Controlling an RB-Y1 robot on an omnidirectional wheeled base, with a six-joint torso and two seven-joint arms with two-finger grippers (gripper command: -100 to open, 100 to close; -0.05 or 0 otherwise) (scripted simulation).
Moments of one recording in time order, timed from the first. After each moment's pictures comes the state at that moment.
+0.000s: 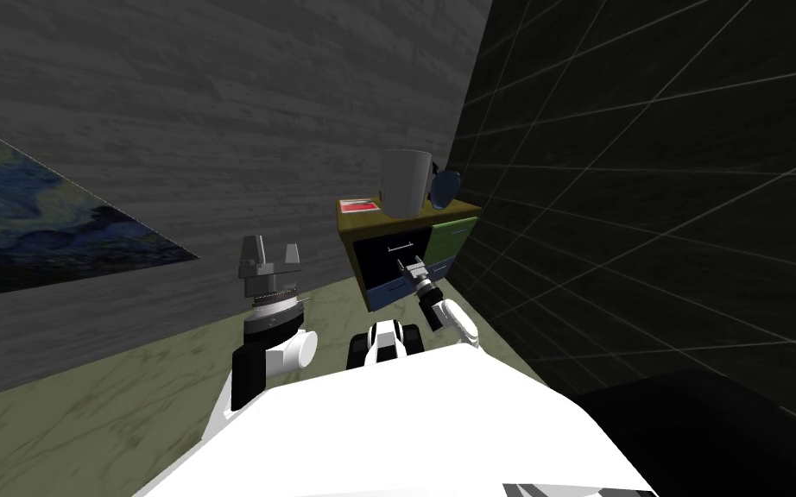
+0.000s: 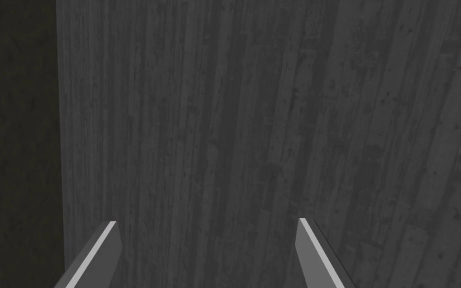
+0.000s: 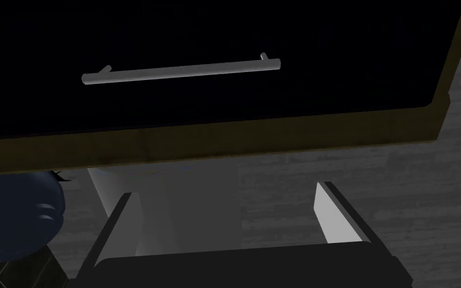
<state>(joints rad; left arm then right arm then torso) 0.46 0.02 -0.07 -2.30 0.04 -0.47 -0.06 0.27 -0.34 0.40 -2.10 0.99 0.18 0.33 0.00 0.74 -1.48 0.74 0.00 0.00</state>
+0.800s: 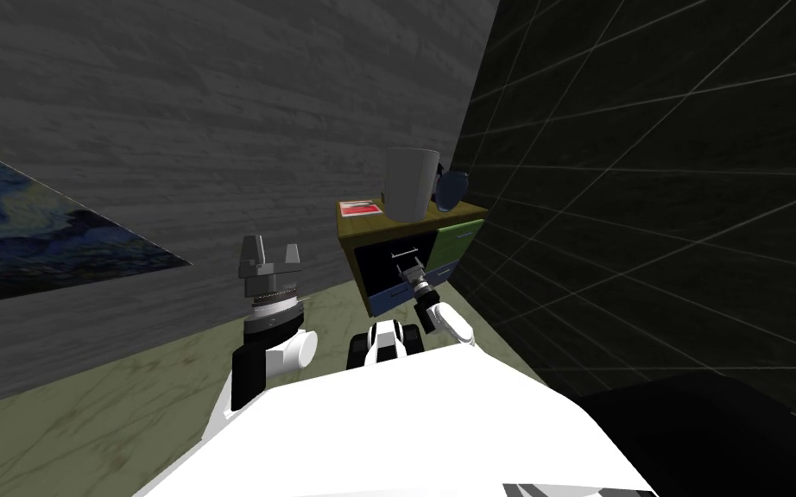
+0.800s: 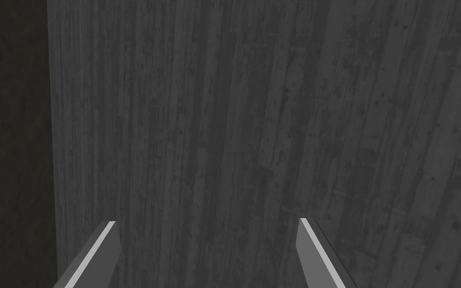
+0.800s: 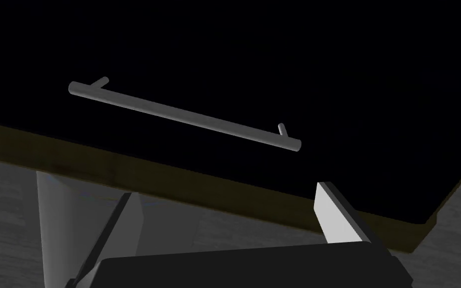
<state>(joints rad) 0.46 0.02 -0.07 -2.30 0.04 -0.47 -0.06 0.23 -0.39 0.49 -2.05 1.21 0.31 0.43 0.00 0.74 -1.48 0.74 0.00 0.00</state>
